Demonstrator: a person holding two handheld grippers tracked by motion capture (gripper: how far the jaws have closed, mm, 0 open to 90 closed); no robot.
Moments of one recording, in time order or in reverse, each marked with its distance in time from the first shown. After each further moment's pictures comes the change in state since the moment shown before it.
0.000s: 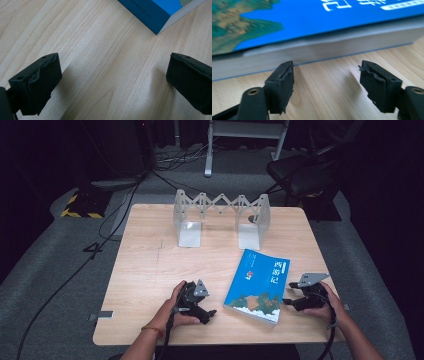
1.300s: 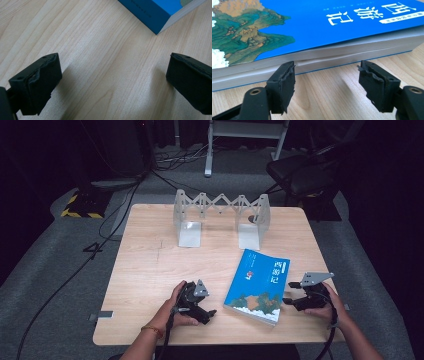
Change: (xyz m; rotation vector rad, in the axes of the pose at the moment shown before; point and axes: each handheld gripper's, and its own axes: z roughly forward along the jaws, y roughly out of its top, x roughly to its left) left arm 0.000 0.000 0.000 0.001 0.002 -0.001; right arm 0.002 0.004 -0.010 -0.057 0.023 0.025
